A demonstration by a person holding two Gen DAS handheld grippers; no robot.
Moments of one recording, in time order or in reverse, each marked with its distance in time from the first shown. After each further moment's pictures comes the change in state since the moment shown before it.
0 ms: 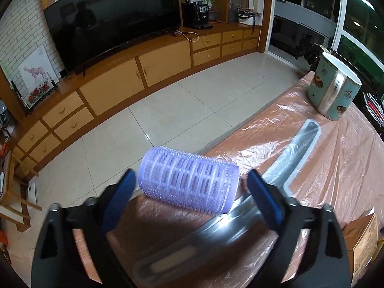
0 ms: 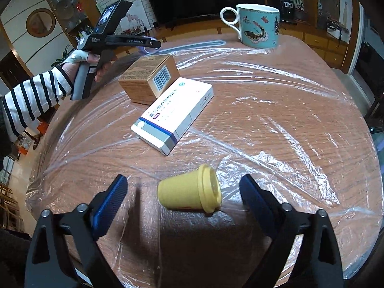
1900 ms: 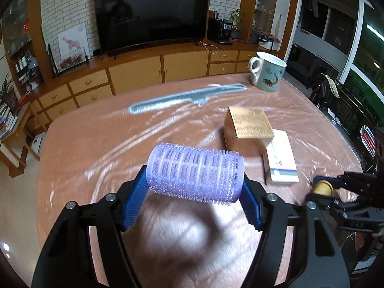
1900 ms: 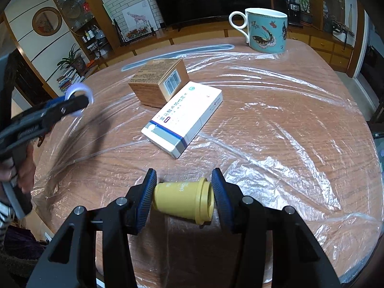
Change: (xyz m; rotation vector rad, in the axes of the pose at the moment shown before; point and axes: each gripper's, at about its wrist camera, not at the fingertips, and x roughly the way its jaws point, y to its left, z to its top) left arm -0.170 -0.097 -0.149 -0.241 -0.081 0.054; right arm 0.004 0.005 0.006 -0.033 0.003 0.023
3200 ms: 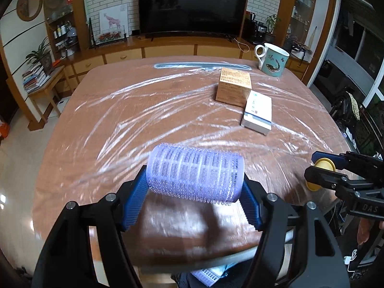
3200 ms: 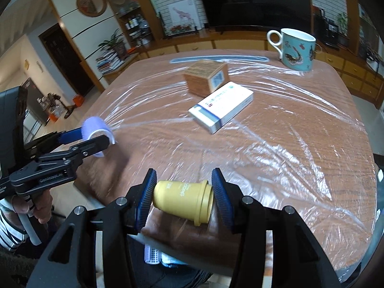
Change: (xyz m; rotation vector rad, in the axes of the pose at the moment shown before) left arm -0.070 -0.061 -0.088 -0.208 0.030 0.160; right arm -0.063 0.007 -0.036 -0.213 0.007 0.182
